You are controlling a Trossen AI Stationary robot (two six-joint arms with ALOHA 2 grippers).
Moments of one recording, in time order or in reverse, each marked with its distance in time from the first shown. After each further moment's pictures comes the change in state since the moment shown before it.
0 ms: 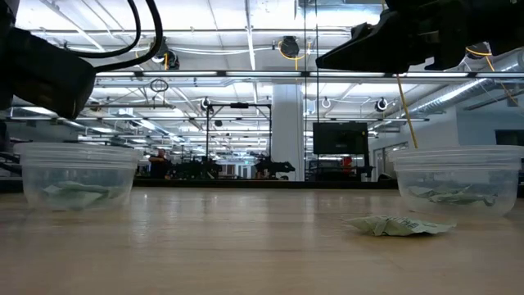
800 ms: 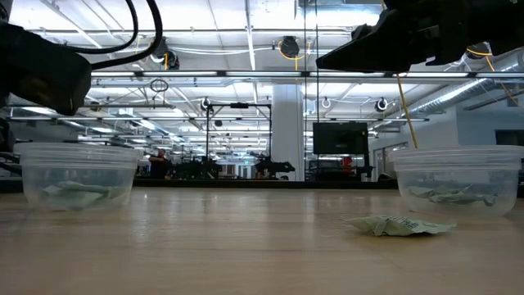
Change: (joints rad) left arm -0.006 0.002 -0.001 -0.013 -0.026 0.075; right arm 0.000 0.000 0.000 0.000 -0.001 0.055
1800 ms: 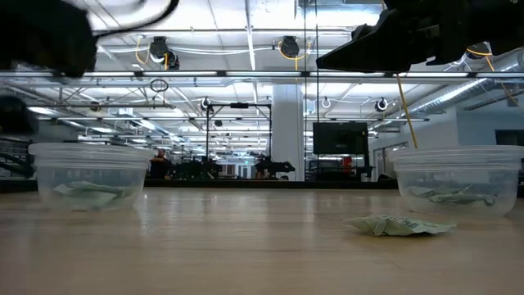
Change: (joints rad) left arm -0.011 -0.004 0.091 0.006 0.007 0.203; right arm 0.000 0.000 0.000 0.000 0.000 0.002
